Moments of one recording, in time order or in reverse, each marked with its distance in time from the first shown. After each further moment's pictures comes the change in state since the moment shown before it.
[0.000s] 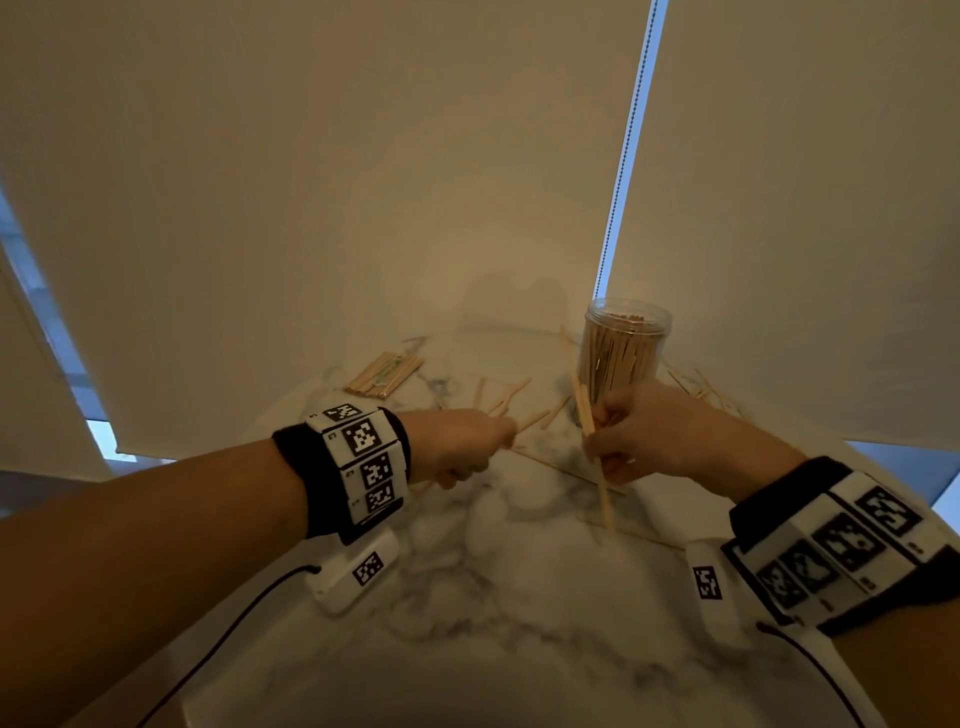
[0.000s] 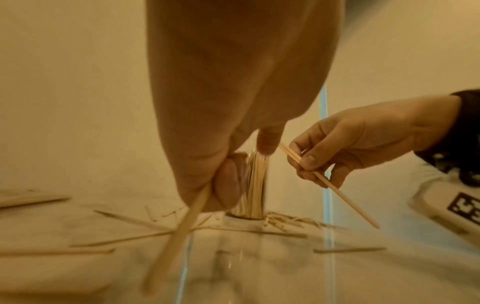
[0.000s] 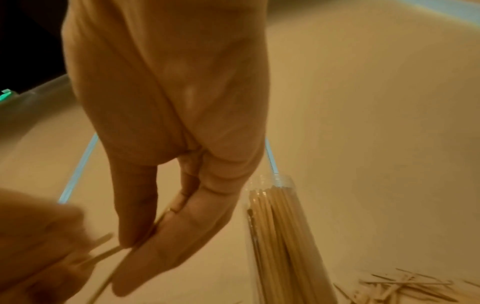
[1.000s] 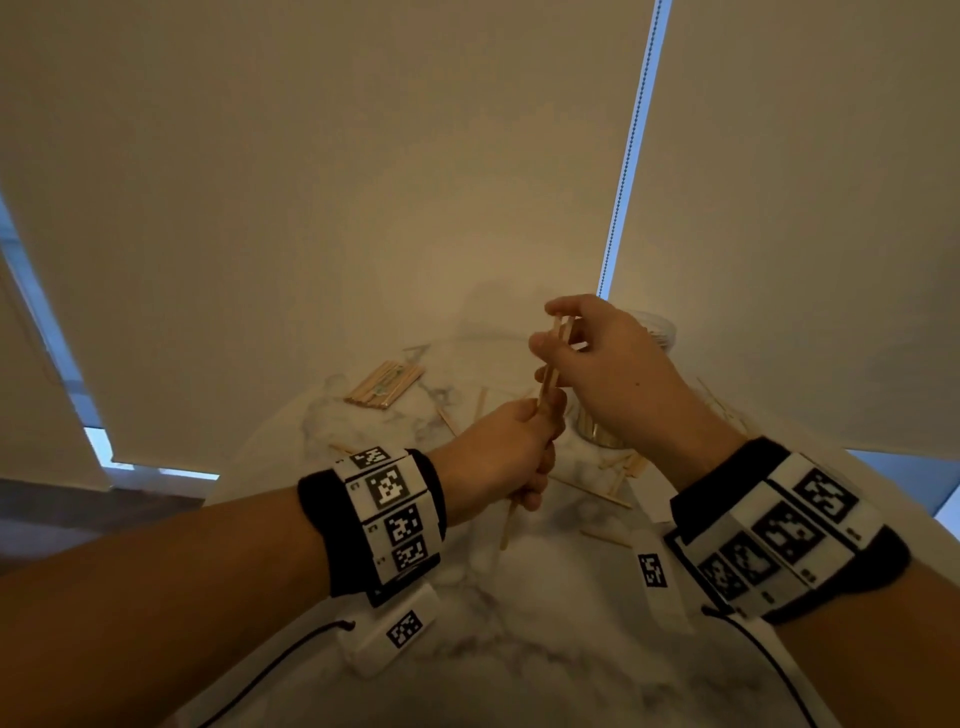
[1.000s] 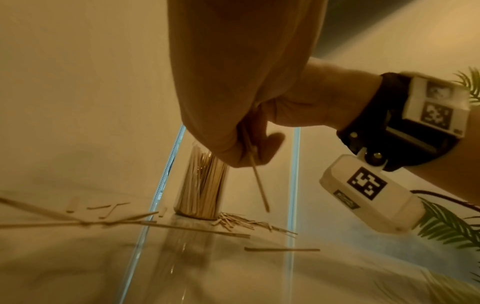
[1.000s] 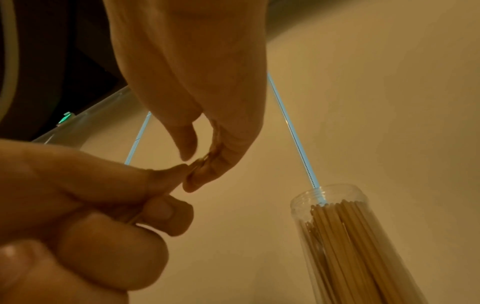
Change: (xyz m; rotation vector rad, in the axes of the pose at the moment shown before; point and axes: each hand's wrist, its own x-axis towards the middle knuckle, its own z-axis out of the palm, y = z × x) left_hand -0.021 0.022 0.031 -0.487 0.005 0.358; right_hand 0.018 -0.050 0.018 0.176 0.362 -0.429
